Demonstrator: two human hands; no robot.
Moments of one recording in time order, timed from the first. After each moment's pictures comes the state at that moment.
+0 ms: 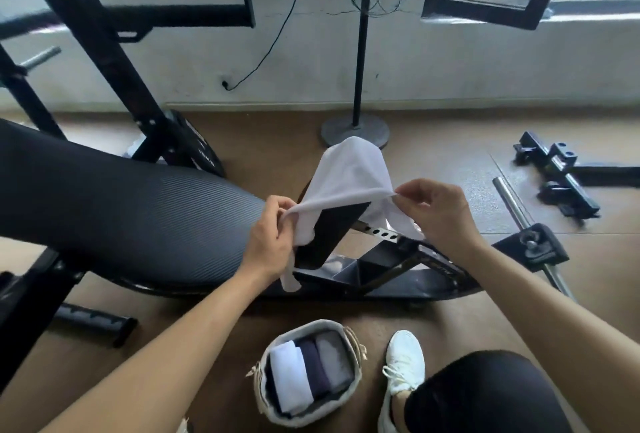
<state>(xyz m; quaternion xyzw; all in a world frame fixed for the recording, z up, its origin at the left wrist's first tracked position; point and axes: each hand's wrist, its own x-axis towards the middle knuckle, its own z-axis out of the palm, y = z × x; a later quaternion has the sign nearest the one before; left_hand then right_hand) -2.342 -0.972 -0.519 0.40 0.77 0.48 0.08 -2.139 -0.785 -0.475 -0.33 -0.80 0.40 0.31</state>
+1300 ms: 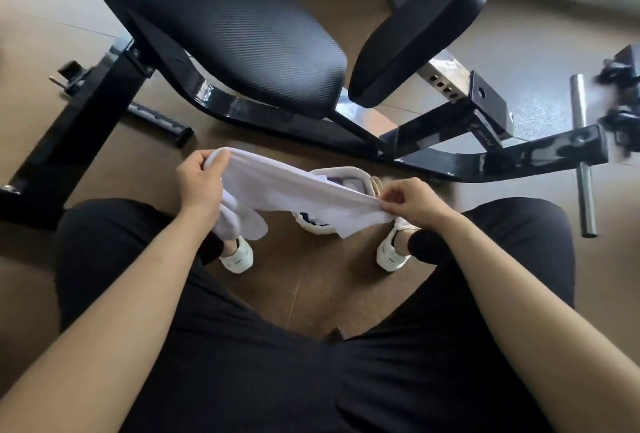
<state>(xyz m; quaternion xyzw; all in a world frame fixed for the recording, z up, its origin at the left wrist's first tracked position) -2.270 -1.293 -0.589 -0.01 0.82 0.56 0.10 -2.048 -0.997 -0.605 -0.26 -0.88 0.36 -0.13</state>
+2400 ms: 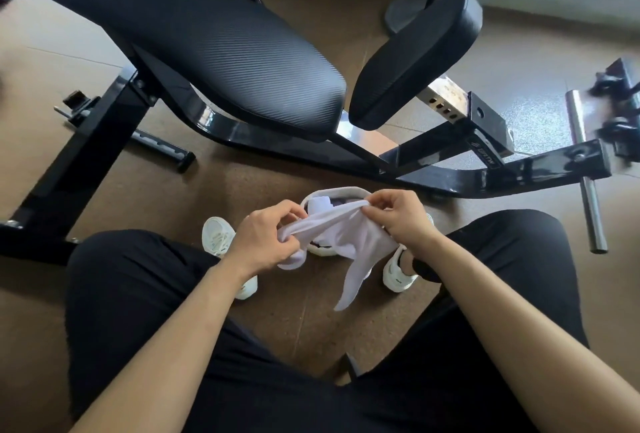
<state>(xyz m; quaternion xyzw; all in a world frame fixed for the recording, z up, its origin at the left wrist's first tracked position) -2.221 -1.272 -0.589 0.38 0.83 0.33 0.21 -2.089 -1.036 -0.568 -0.34 -0.80 0.50 0.00</state>
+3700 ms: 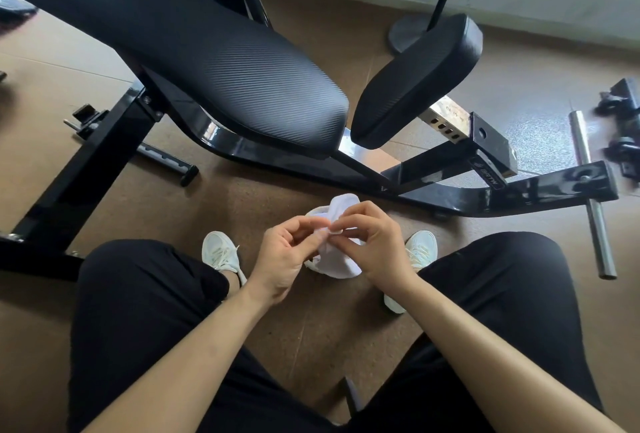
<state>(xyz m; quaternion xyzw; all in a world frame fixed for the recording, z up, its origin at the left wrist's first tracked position) -2.192 -1.232 -0.567 0.15 0.64 0.67 0.34 -2.098 -1.083 -0.561 -0.16 -0.83 0.49 0.20</state>
